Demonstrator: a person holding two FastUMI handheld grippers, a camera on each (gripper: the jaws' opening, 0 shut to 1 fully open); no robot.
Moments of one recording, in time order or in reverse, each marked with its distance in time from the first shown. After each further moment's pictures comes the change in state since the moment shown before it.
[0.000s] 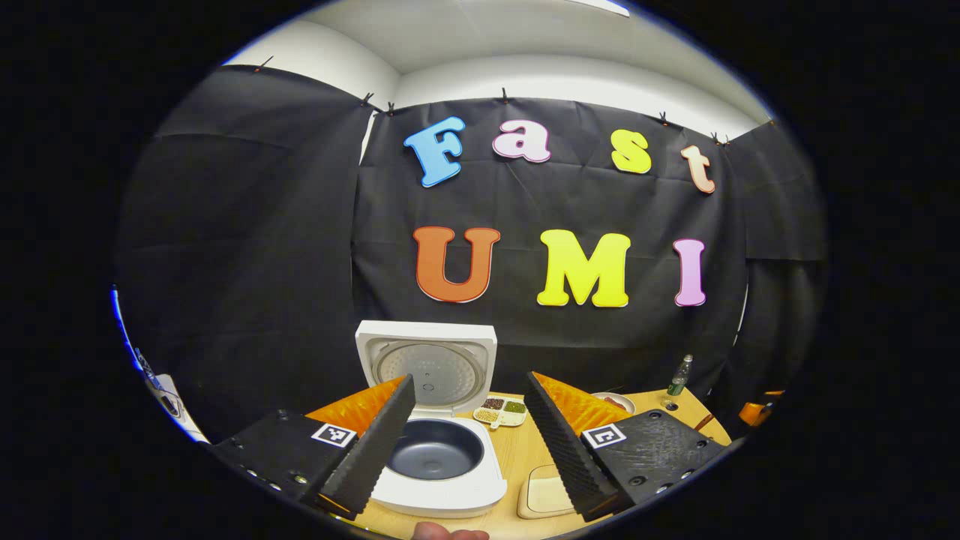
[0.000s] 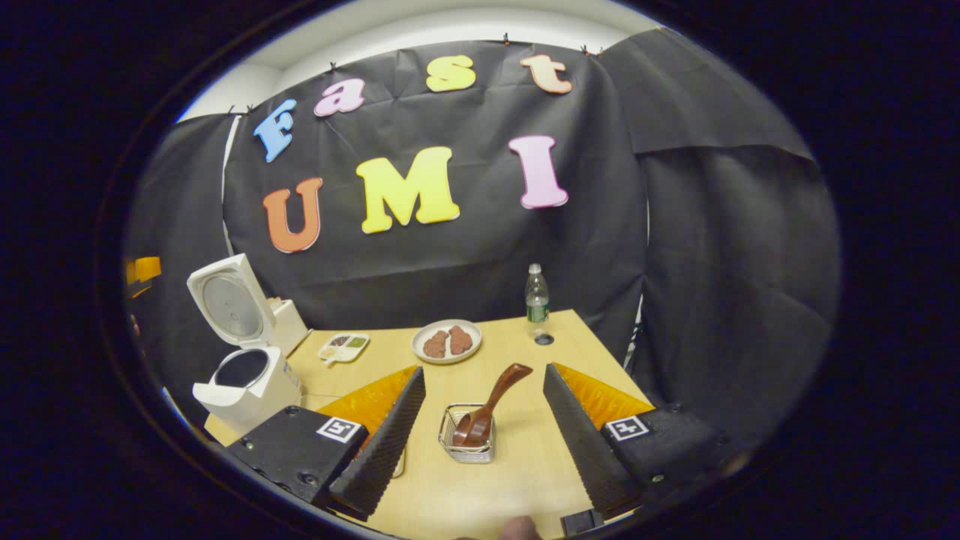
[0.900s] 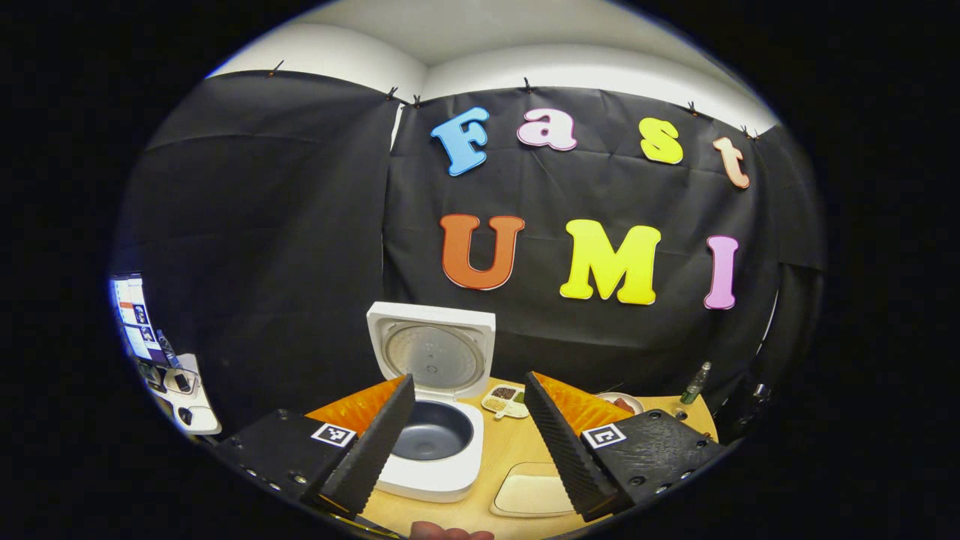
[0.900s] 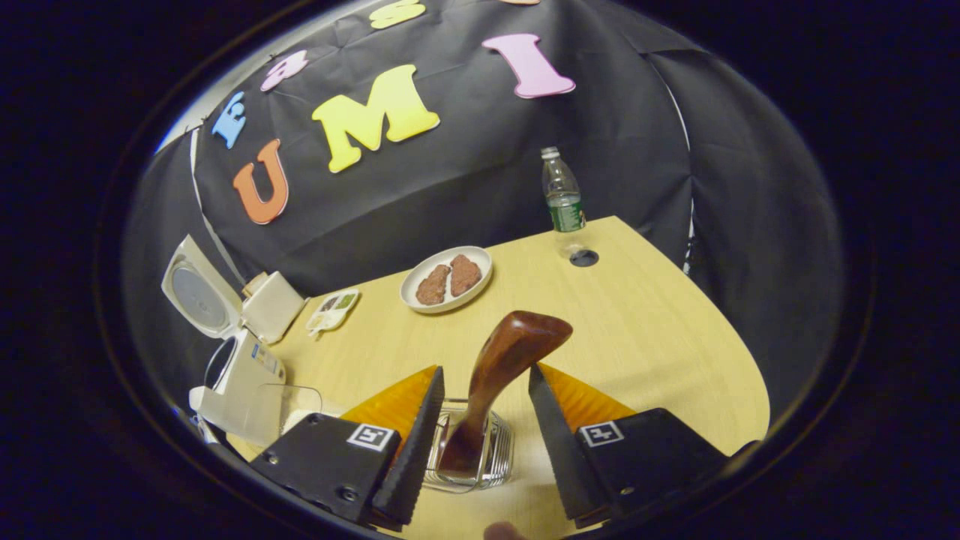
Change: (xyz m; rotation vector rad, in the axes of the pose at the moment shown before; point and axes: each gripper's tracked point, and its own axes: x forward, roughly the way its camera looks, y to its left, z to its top) left arm -0.006 -0.033 -0.007 -0.015 0.073 0.189; right arm 0.171 -0.017 -0.087 0.150 0.254 0.132
